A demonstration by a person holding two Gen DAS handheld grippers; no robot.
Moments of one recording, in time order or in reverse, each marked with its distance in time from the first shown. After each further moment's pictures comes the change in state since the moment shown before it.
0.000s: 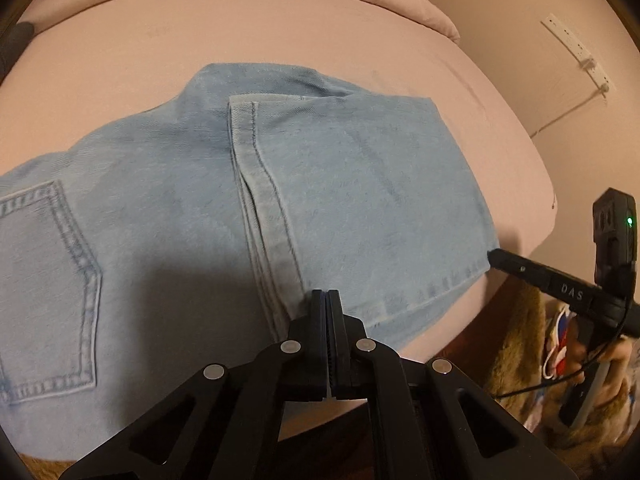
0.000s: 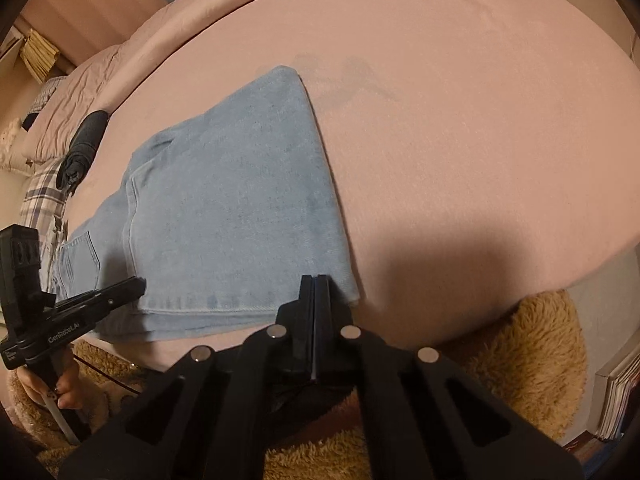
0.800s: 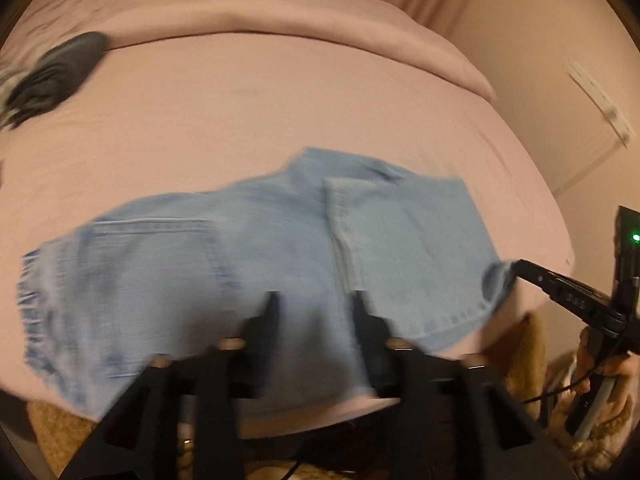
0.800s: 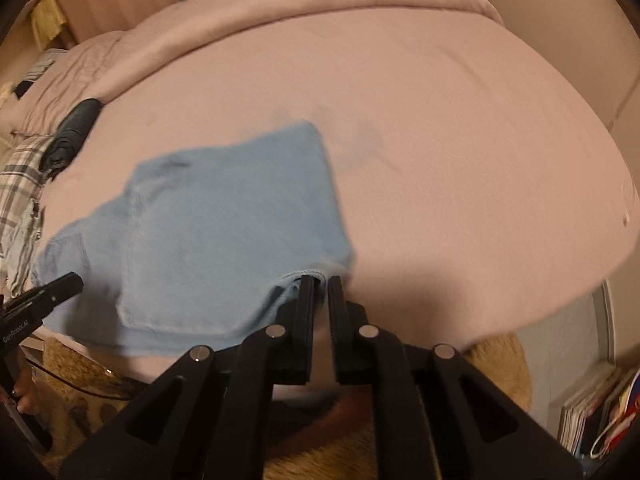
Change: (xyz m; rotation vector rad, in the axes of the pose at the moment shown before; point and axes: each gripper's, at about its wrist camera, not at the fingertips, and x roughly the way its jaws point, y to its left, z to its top) left arm -0.074 0.033 0.018 -0.131 -0.192 0.166; right arm -0.035 0.051 0.026 -0.140 -0.106 -0.133
